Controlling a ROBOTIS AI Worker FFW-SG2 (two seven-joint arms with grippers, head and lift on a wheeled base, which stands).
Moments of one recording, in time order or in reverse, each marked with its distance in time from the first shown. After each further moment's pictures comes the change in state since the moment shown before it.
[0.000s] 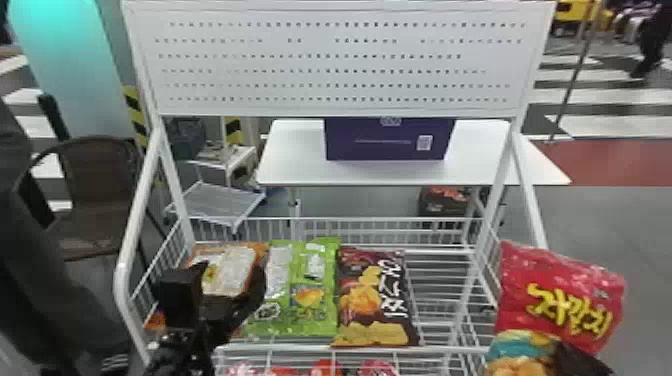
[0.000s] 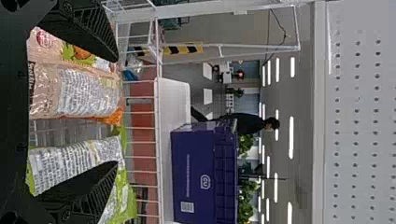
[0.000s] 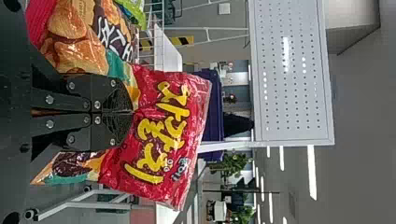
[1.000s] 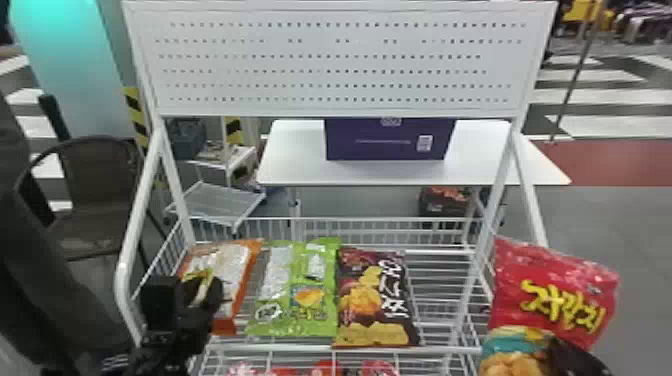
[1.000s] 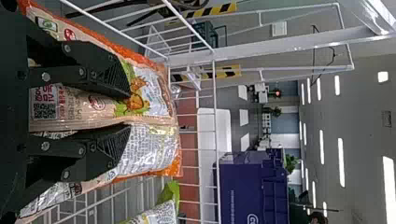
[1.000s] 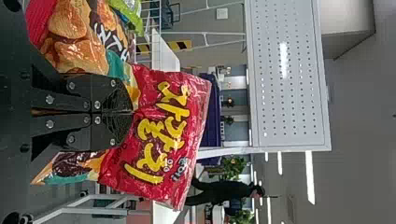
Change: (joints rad) left arm -0.067 0.007 0.061 0.188 0.011 0.062 -0.026; right arm -0.008 0.001 0.010 -0.004 0.004 0.003 0.009
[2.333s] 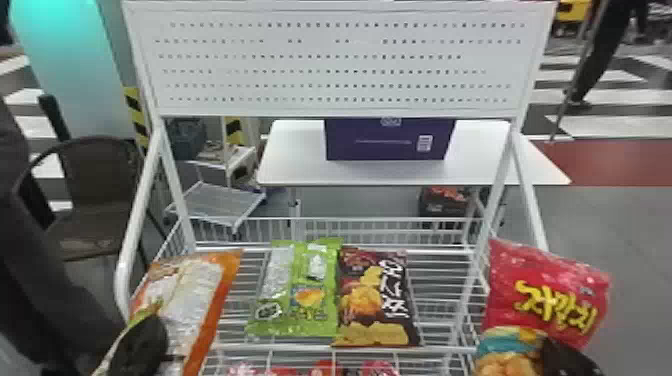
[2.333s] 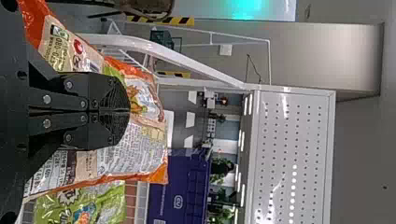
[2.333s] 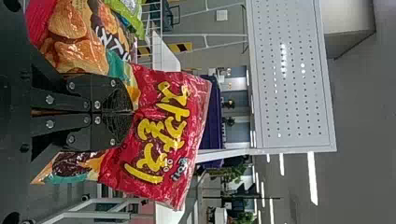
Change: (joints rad) left arm 0.705 -0.001 0.136 -0.727 0.019 -0.236 0.065; right arm -0.020 0.001 0.011 0.024 -0.006 0.000 0.004
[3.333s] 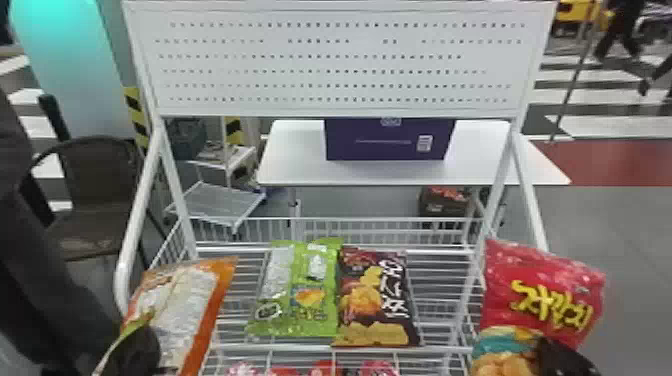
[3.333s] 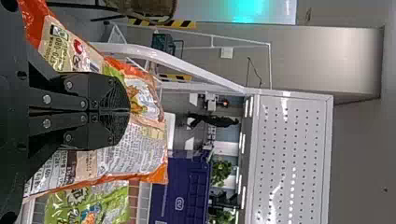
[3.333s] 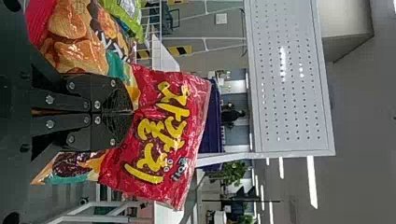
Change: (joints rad) left arm 0.046 0.001 0.009 -0.014 0.000 -0.024 0.008; right arm 0.005 -0.010 0.010 -0.007 -0.002 -0.003 0.000
